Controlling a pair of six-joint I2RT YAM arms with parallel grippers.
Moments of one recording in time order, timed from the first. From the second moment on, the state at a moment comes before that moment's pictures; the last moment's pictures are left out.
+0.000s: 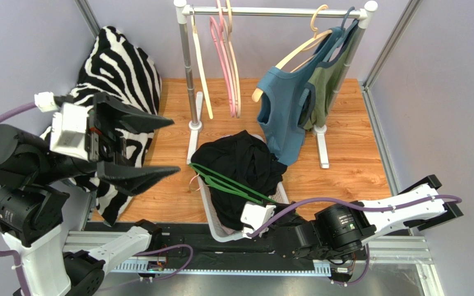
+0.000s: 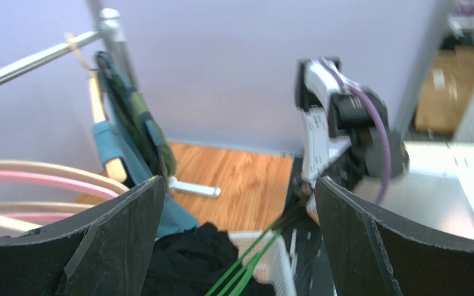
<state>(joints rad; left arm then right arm) -0.43 0.96 1.99 -0.75 0.83 -0.17 1.86 1.07 1.22 -0.97 0.88 -0.01</state>
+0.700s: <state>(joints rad) -0.42 0.53 1.34 -1.23 0.87 1.67 1.82 1.04 1.35 -0.99 0.68 -0.01</state>
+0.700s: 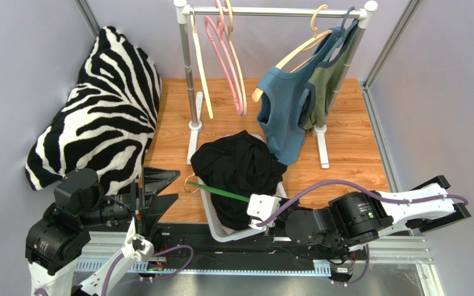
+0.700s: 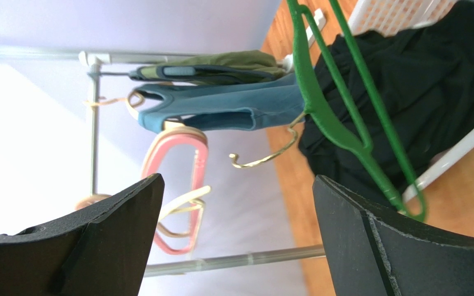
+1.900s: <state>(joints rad) -0.42 0.61 1.28 -1.35 0.81 2.01 1.68 1.15 1.47 -1.01 0.51 -0.15</state>
